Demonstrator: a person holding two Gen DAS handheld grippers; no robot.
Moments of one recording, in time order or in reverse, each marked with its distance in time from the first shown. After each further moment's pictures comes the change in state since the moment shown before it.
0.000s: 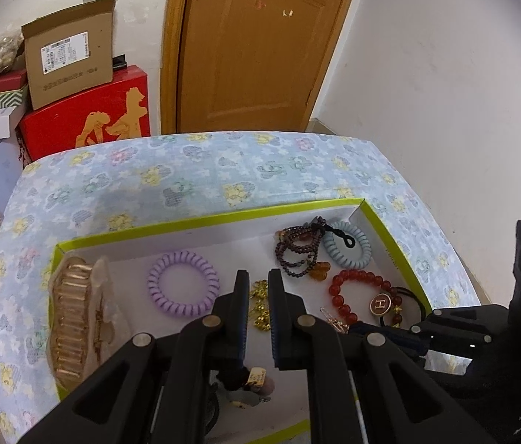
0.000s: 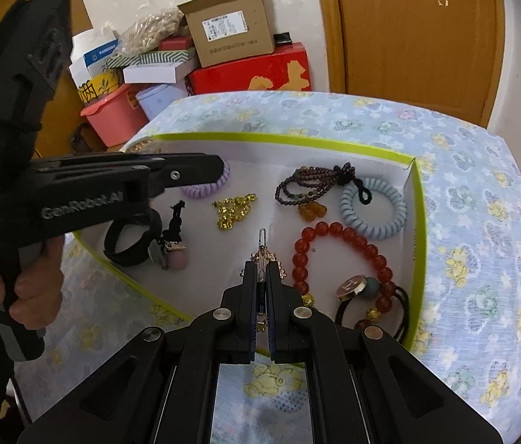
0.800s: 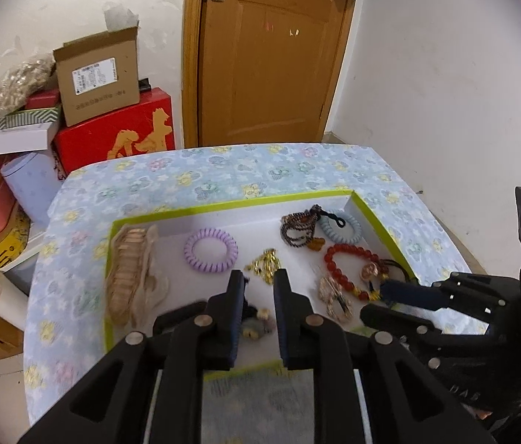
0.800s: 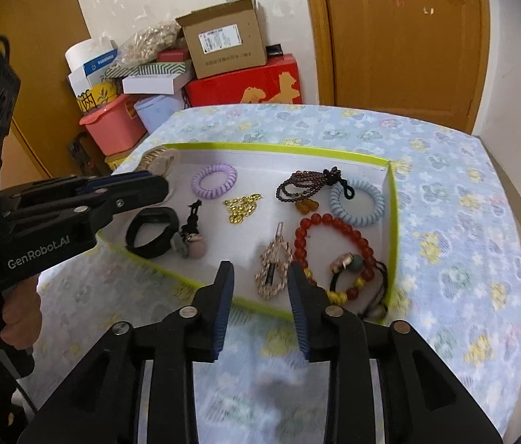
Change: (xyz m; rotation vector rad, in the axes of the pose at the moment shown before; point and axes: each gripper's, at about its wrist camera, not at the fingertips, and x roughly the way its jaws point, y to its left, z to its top) left arm -0.063 -0.014 -0.035 0.025 -0.078 0.098; right arm -0.045 0.014 -0.014 0.024 -0.049 -0.041
